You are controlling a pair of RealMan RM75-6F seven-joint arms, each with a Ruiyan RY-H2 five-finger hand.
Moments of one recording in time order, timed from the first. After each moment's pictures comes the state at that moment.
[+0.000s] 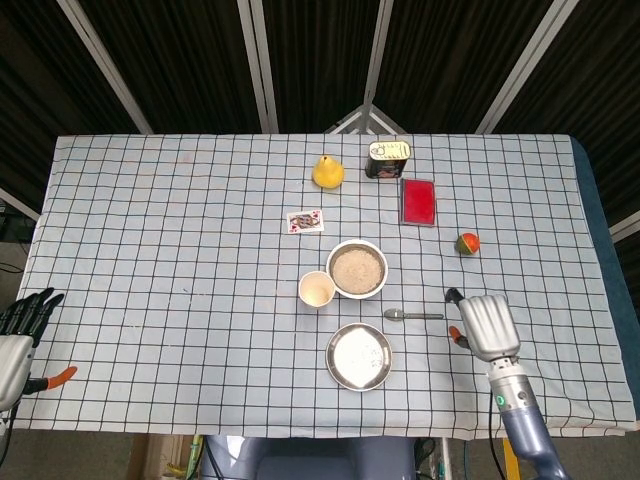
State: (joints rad) left arm -0.06 -1.09 0.02 -1.65 1.54 1.47 -0.04; right arm 0.33 -1.38 0.17 -1.77 -1.24 1.24 -0.65
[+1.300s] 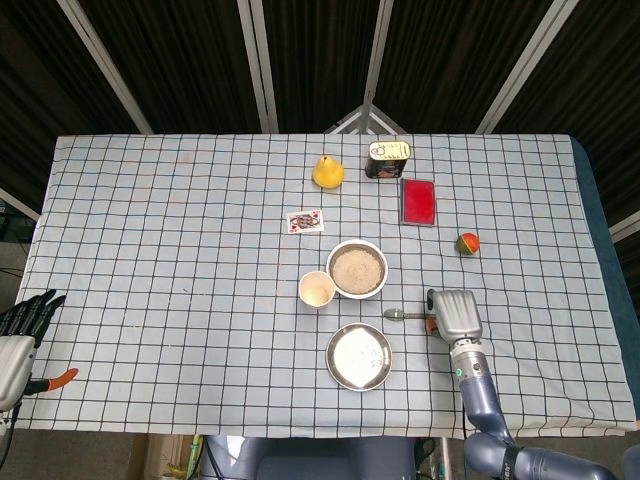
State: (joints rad) left arm -0.06 -1.08 0.02 -1.66 1.52 1.44 -0.04; right arm 0.47 -1.63 0.19 -1.48 -0.94 1.14 -0.71
